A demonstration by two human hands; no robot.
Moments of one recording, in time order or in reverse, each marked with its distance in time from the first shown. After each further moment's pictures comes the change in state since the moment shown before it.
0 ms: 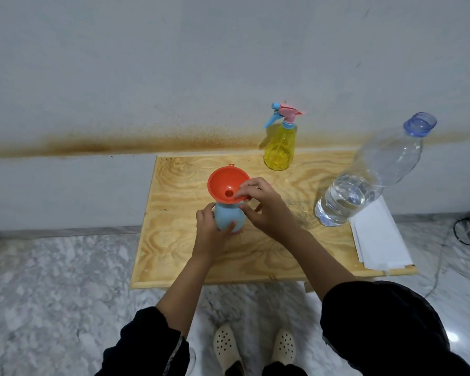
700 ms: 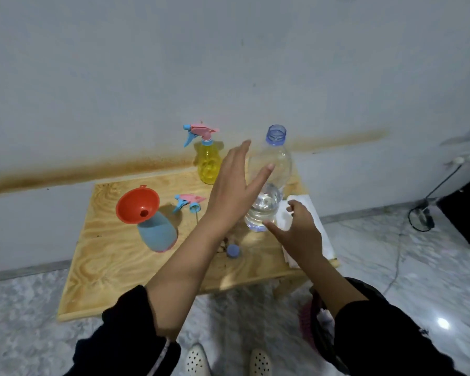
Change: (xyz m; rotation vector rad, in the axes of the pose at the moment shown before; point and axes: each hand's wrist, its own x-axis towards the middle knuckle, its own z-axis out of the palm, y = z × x) left_hand -0.026 0.260 0.100 0.037 -0.029 0.529; right_hand -0.125 0.108 -0.148 -0.352 0.403 0.532
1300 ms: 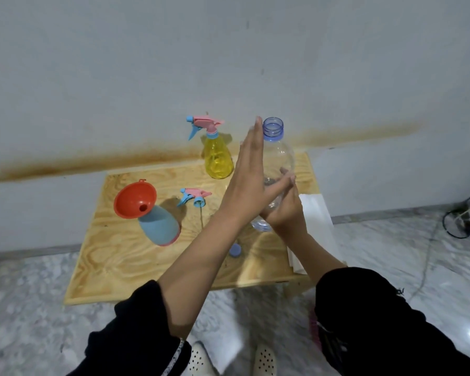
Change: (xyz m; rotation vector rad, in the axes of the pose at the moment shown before) left_hand 0.017 0.003 0.038 0.046 -0.027 0.049; right_hand 0.050 -0.015 0.030 0.355 0.042 -0.260
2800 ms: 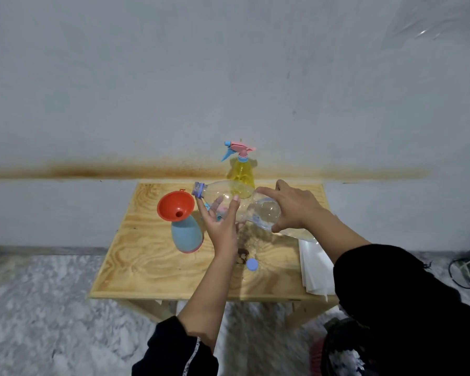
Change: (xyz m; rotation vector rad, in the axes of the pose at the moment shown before) left_hand -0.064 -0.048 -0.035 -1.036 0.730 -0.712; right_hand 0.061 -0.102 -0.035 -0.811 -0.835 -0.205
